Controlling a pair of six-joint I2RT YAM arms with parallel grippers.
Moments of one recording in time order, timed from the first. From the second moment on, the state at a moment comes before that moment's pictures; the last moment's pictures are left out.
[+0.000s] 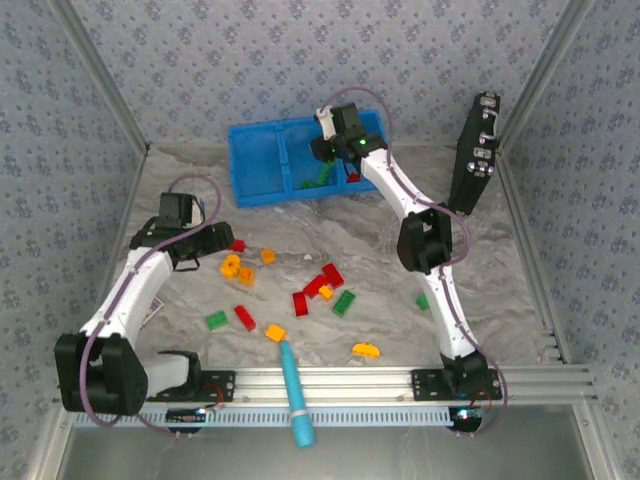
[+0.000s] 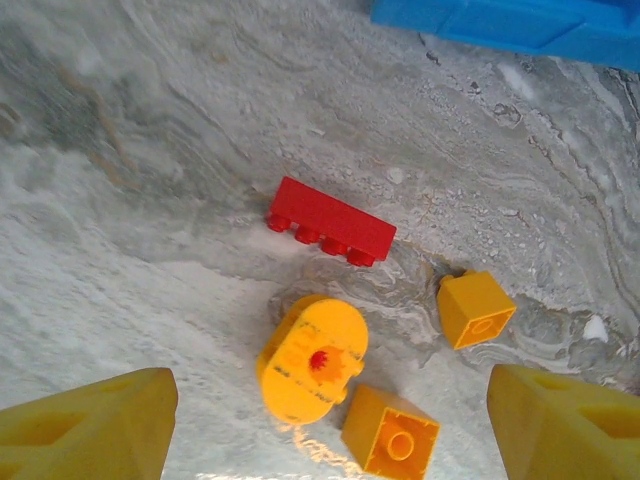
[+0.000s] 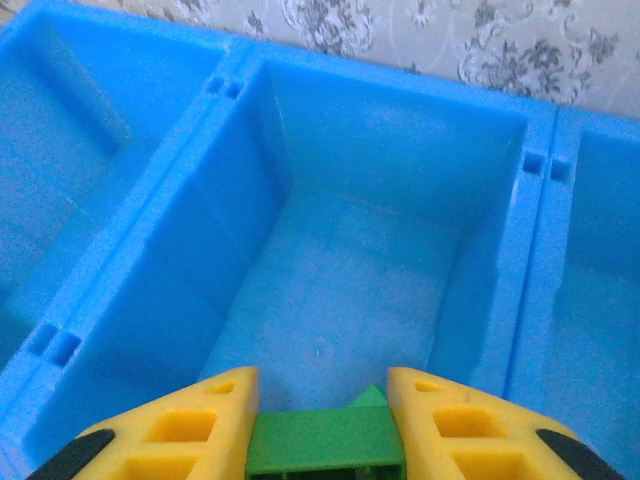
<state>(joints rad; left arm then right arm) -0.10 1.21 0.91 -0.67 0.09 -0.40 0.45 2.51 2.48 -0.57 -0.10 -0.02</state>
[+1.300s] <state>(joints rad) -0.10 1.67 0.89 -0.29 0.08 -0.66 0.46 2.27 2.08 -0.35 -0.23 0.00</state>
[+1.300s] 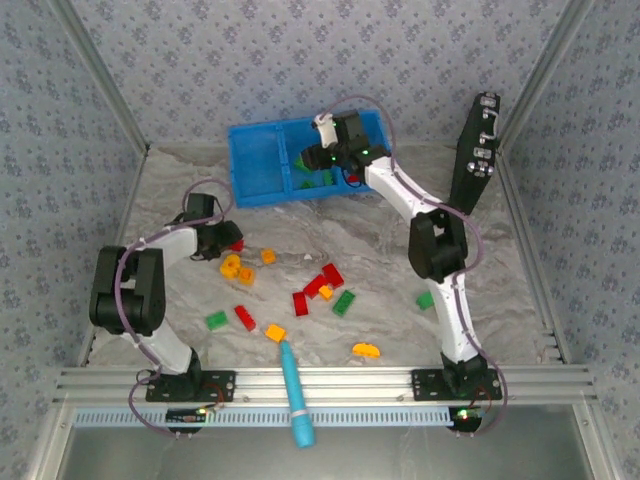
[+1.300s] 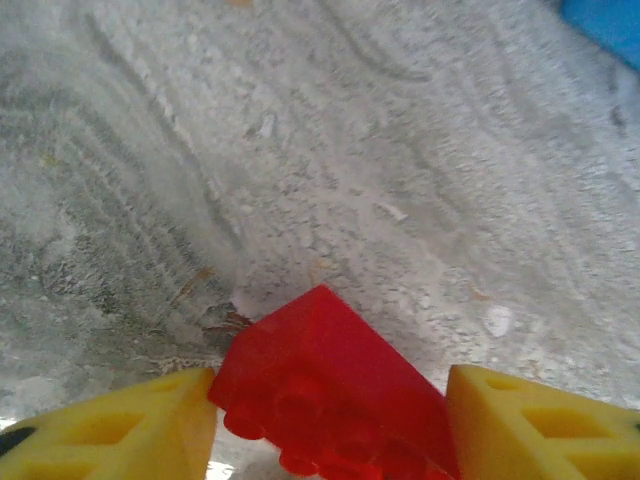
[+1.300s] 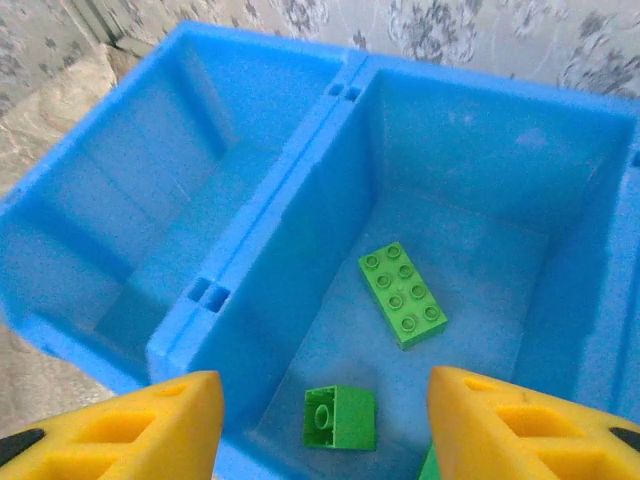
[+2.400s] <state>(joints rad) -0.12 1.74 0.98 -0.38 0.01 -0.61 0.45 2.05 1.75 -0.31 -0.23 -0.06</state>
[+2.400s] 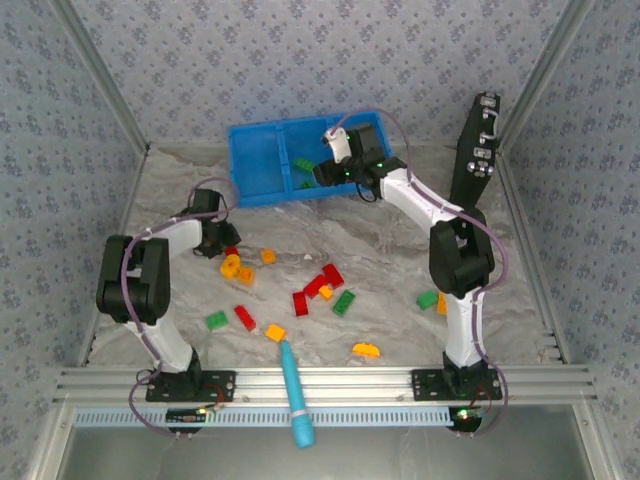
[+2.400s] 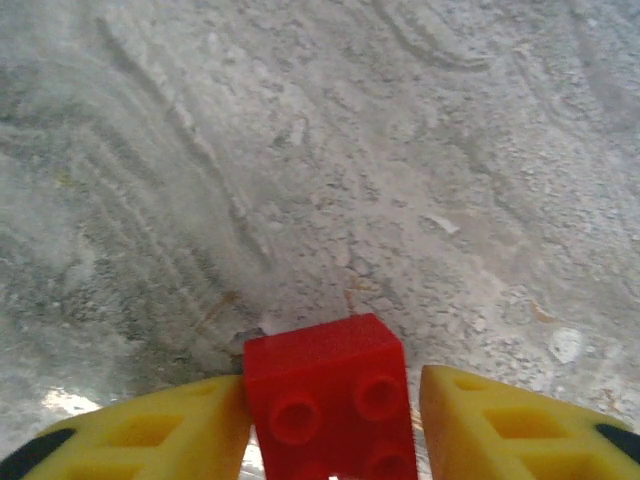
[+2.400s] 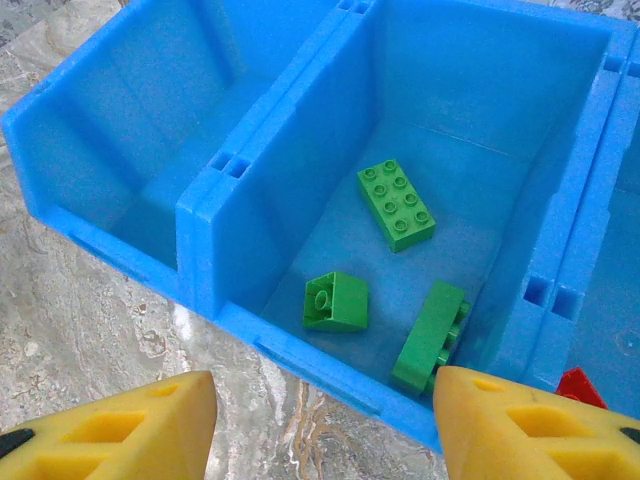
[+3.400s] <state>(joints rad) -0.16 1.33 1.06 -0.22 0.24 -0.72 0.51 1.75 1.30 0.05 -0.65 0.12</state>
